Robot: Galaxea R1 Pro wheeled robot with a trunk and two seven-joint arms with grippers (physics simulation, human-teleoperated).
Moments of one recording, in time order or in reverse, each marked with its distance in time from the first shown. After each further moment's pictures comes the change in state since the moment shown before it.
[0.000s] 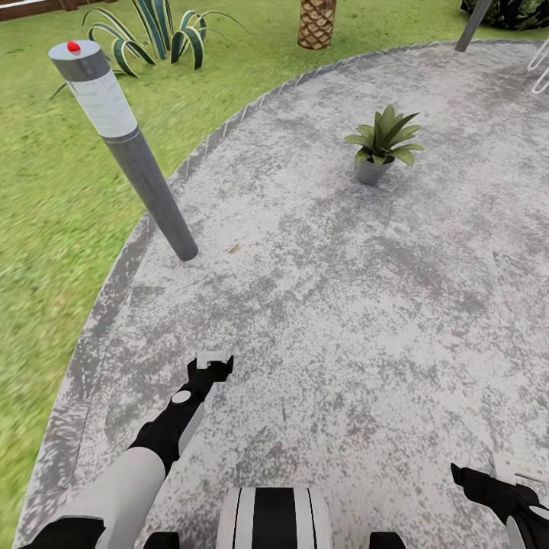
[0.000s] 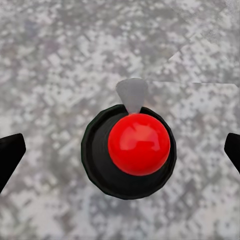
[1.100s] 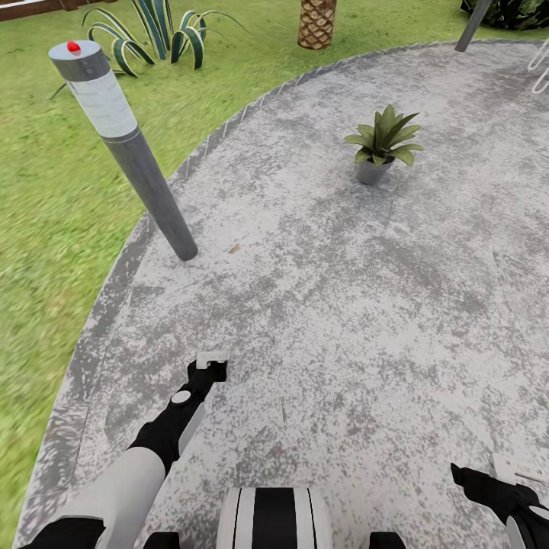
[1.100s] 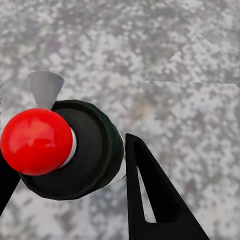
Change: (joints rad) left arm 0.000 0.000 0.003 0.001 0.003 0.000 0.000; right arm 0.000 0.000 0.000 0.000 0.000 0.000 0.000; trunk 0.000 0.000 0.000
